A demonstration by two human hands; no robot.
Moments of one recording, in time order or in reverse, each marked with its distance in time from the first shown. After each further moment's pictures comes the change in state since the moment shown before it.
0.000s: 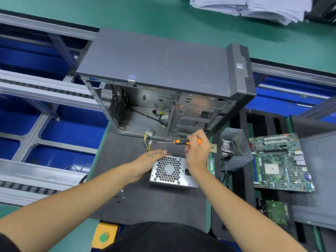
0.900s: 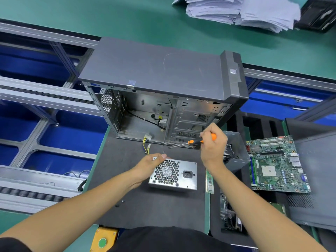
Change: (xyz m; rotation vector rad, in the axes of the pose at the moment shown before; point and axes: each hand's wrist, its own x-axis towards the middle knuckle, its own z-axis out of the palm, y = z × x) left_hand 0.001 -0.013 0.004 0.027 0.068 0.144; right_hand 0.028 -0.045 -0.035 -0.097 -0.028 -0.229
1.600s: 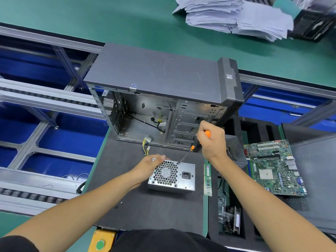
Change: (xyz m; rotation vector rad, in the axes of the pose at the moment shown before) left_hand 0.006 -0.006 -0.002 0.053 0.001 0.088; right_hand 0.020 -0.018 -0.014 -0.237 -0.301 -0.077
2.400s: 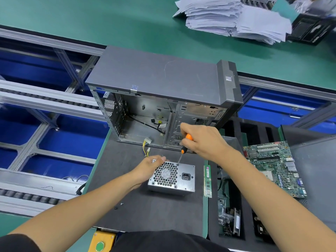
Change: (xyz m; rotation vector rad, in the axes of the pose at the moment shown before) left_hand 0.011 -0.013 -0.005 0.029 0.024 0.036; right_hand 0.014 -0.036 -0.010 -0.710 -0.490 -0.337
